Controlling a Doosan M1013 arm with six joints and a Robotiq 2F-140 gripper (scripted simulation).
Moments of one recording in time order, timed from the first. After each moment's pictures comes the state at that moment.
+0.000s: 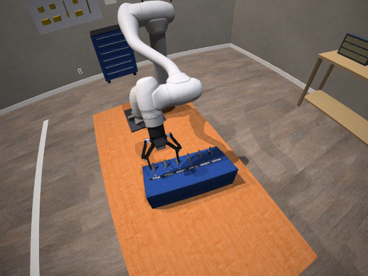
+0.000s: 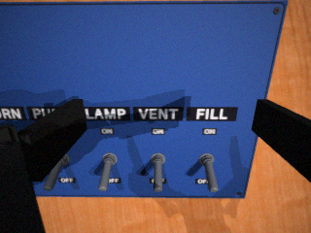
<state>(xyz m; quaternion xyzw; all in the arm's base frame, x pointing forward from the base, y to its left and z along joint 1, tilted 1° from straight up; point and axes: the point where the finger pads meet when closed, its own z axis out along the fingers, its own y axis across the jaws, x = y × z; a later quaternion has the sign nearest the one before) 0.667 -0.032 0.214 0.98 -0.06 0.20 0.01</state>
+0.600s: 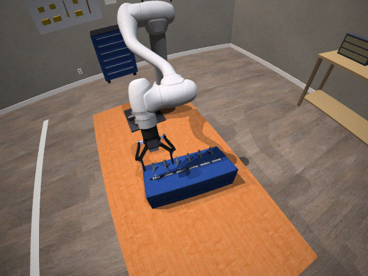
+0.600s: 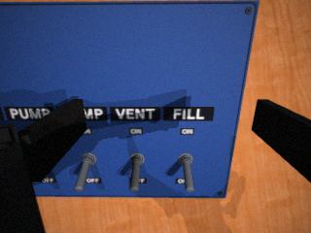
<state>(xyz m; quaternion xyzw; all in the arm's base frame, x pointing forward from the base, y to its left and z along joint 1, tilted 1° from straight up) 0.663 -0.063 0.214 0.98 -0.06 0.20 0.01</state>
